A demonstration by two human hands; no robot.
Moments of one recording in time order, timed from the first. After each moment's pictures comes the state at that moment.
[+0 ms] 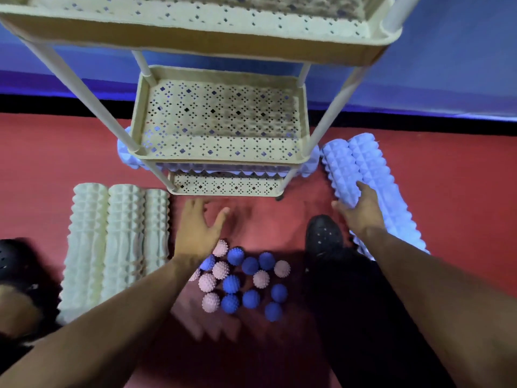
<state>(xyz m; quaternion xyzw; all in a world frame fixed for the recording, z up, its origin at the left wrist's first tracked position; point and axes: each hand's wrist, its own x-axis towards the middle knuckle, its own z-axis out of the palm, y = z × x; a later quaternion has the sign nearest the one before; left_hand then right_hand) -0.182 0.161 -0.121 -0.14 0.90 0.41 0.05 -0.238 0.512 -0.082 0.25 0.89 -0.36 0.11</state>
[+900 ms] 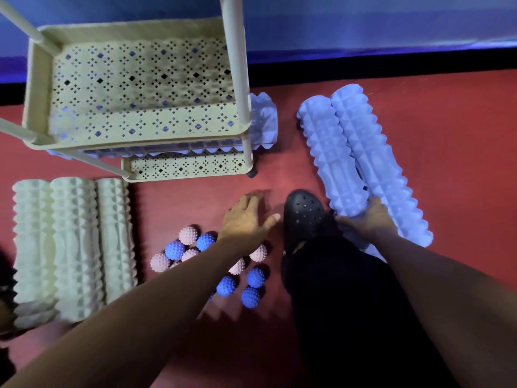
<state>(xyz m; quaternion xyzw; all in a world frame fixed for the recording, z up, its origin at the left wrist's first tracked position) -0.191 0.336 -0.159 0.01 0.92 0.27 0.28 -0.191 0.640 -0.180 0.33 0.87 -0.26 0.26</state>
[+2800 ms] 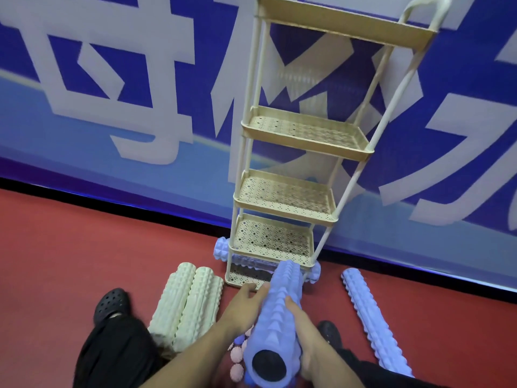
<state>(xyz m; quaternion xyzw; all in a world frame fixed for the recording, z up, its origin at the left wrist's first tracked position) -0.028 0.150 0.137 -0.18 0.73 0.65 0.13 -0.007 0.307 0.186 0.14 0.61 -0.70 0.33</state>
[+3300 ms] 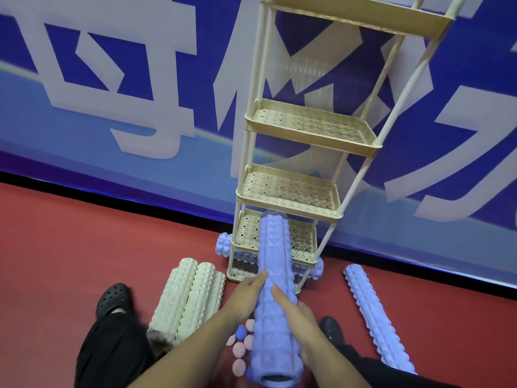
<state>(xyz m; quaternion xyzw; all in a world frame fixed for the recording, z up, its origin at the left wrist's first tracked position) -0.047 0.139 0.131 -0.15 0.66 0.72 0.18 -0.018 0.288 0.184 0.16 0.69 -0.66 0.24</state>
